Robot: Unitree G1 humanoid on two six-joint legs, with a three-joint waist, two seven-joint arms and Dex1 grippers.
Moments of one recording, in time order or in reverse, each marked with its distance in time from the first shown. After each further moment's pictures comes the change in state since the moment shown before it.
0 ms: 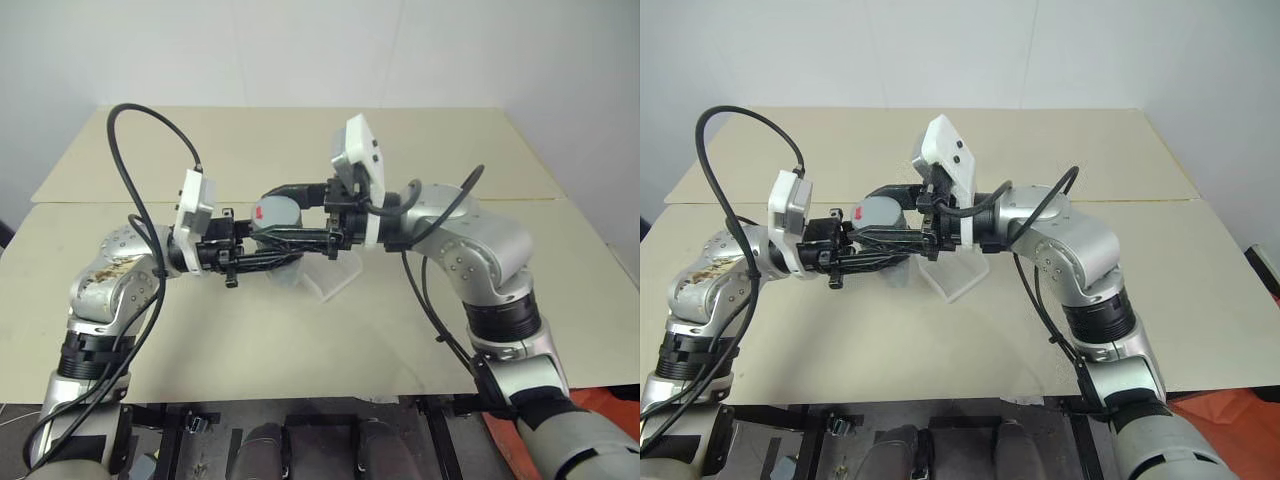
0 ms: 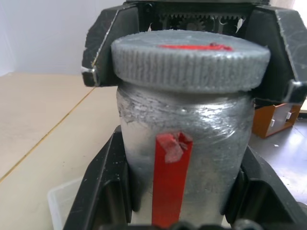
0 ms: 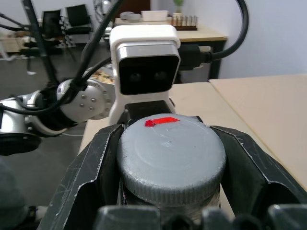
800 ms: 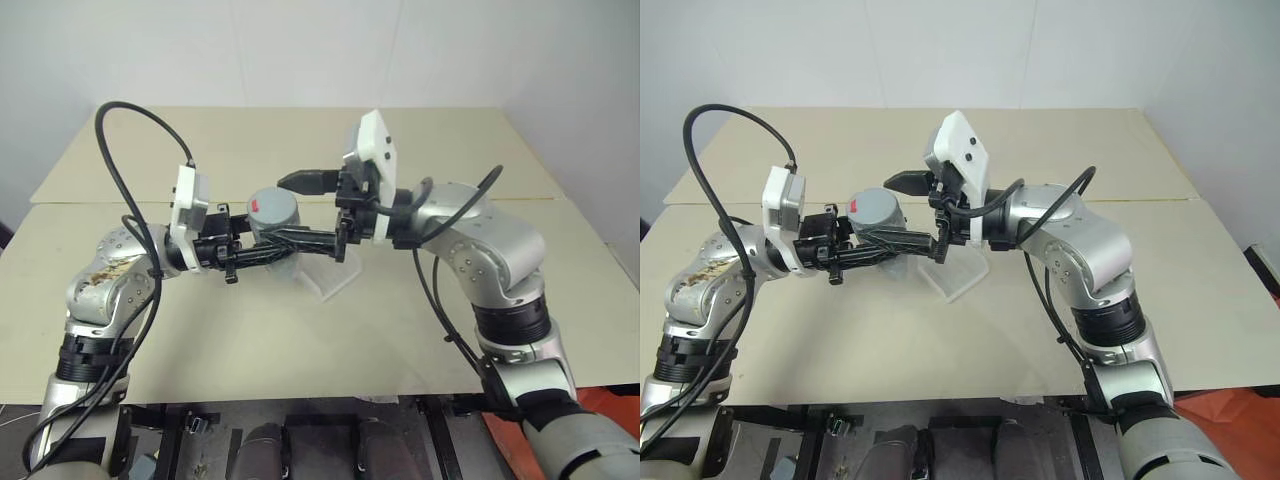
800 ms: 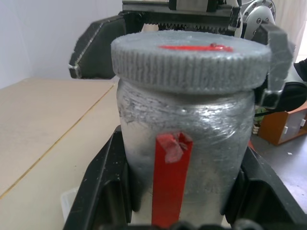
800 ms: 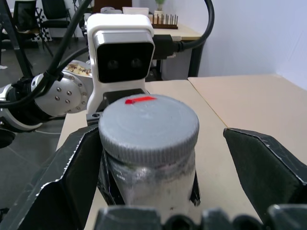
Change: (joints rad) left arm 0.008 -0.007 0.015 -0.019 -0.011 -0.012 0.083; right arm 0.031 -0.027 -0.020 -0.067 -0.040 -0.007 -0.100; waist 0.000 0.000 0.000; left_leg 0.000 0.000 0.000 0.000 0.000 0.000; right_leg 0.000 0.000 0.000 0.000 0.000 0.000
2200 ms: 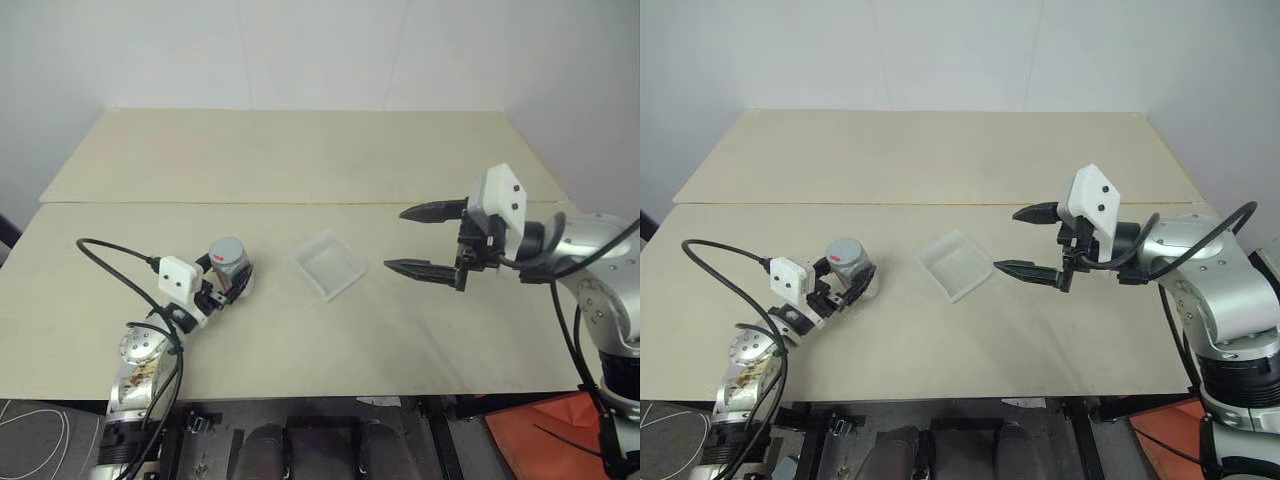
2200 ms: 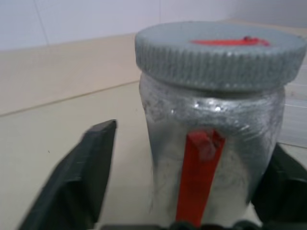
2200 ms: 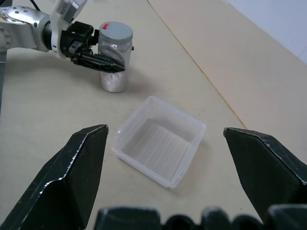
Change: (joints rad) left arm 0.412 -0.289 0.120 0.135 0.424 -0.476 0.595; right arm 0.360 -0.491 -0.230 -0.126 -0.042 -0.130 0.196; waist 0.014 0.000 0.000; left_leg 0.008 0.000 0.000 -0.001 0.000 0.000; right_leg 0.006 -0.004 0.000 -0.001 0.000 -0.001
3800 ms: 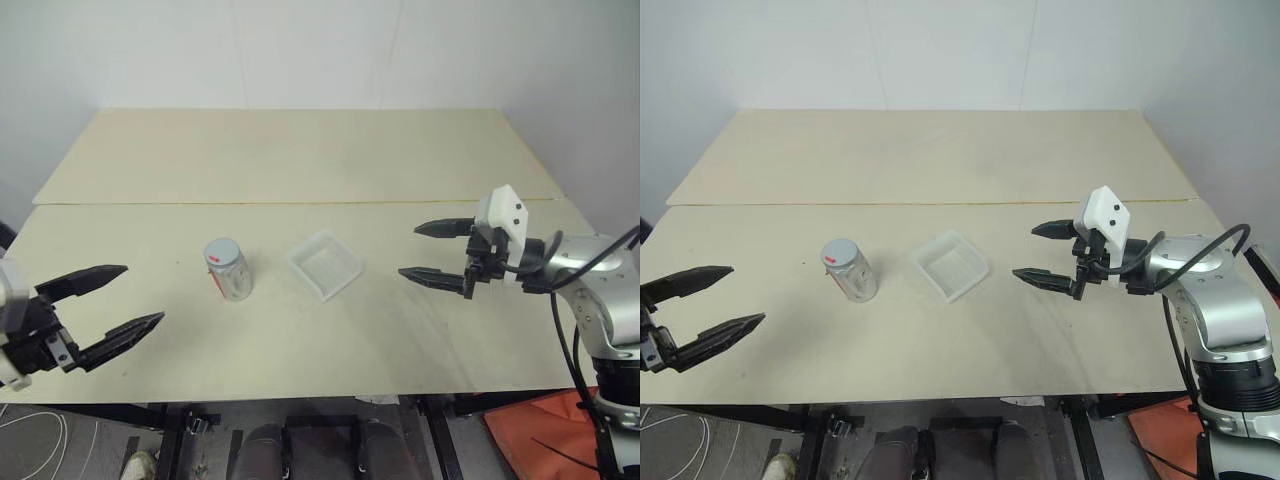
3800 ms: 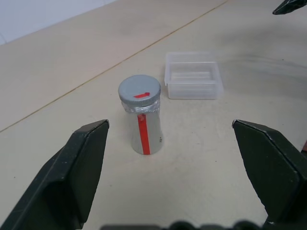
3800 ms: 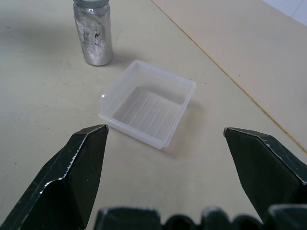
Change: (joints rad) left arm 0.530 0.516 0.749 -0.645 -0.569 0.648 -0.389; right arm 0.084 0.037 -0.020 0.161 -0.078 -0.113 0.078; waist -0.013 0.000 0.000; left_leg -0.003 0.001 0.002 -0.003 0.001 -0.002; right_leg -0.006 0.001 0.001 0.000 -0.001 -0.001
